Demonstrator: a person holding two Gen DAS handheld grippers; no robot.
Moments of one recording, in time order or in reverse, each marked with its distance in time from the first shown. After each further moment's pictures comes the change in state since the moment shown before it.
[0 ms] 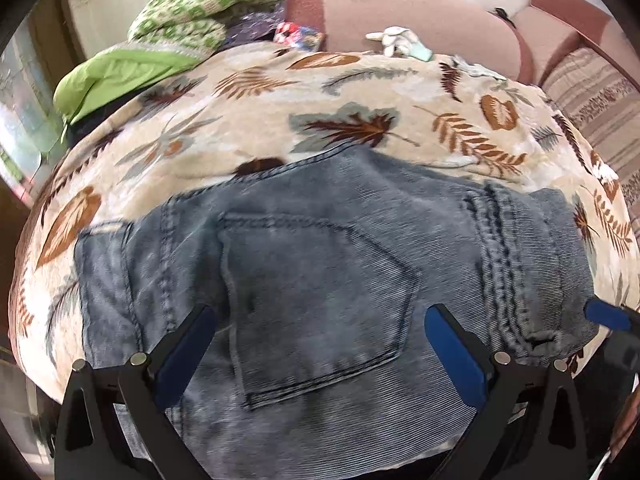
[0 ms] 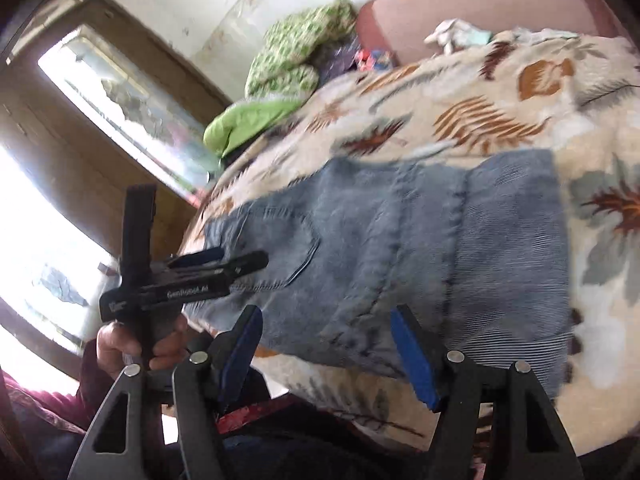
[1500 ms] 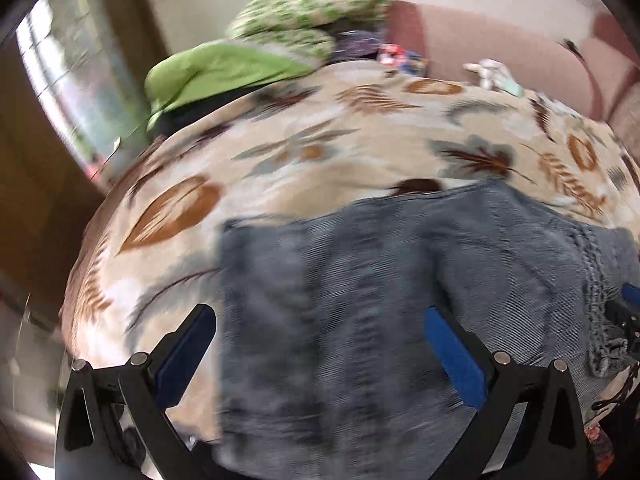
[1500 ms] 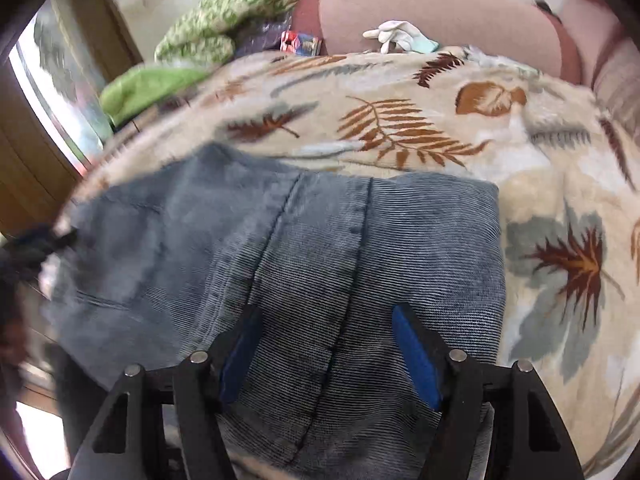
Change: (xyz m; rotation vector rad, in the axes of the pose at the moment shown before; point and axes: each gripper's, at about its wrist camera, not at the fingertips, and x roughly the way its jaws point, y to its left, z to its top) left arm -0.026 0.118 -0.026 -0.171 -0.062 0.260; right arm 0.070 -0.015 0.023 -0.184 0.068 -0.487
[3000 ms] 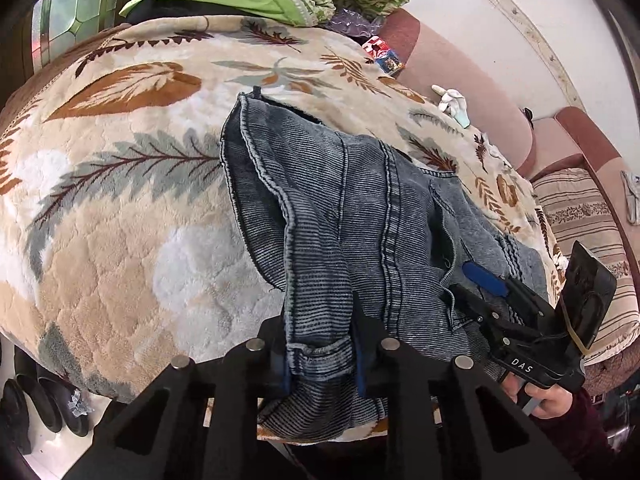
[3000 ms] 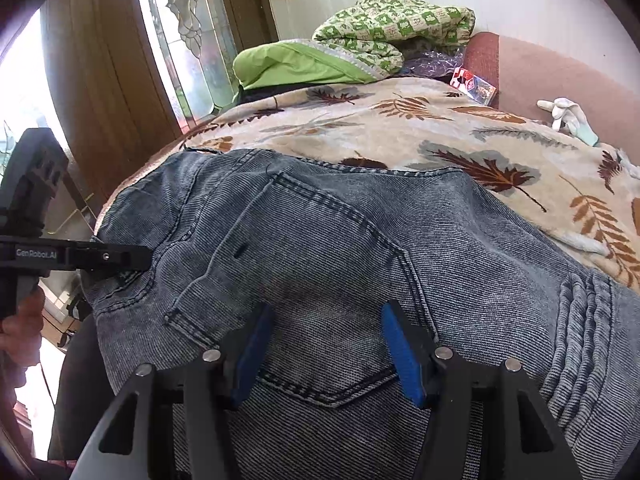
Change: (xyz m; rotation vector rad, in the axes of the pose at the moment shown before) left arm 0.037 0.060 -0.045 -0.221 0.096 -0.521; right arm 0.050 0.148 0.005 -0.288 -0.137 0.315
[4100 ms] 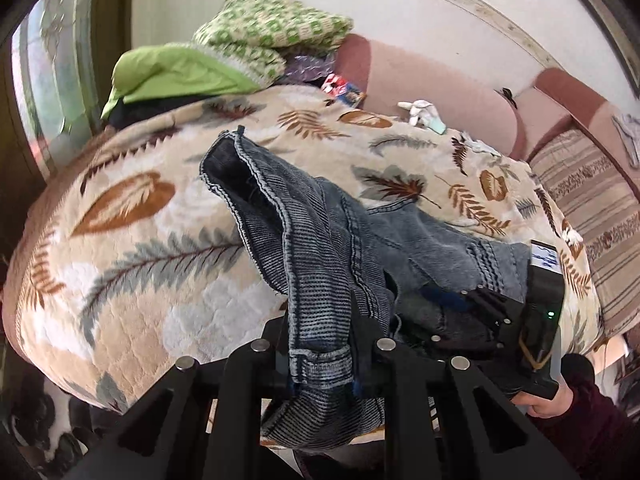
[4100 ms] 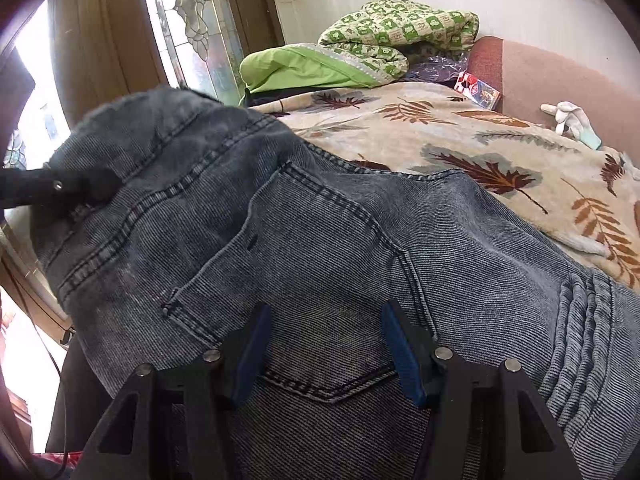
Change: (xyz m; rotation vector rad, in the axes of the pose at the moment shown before) left arm -0.052 -0.093 0.015 0.232 -0.132 0.140; right arm -0.006 -0.001 -0.002 -0.016 -0.008 0.014
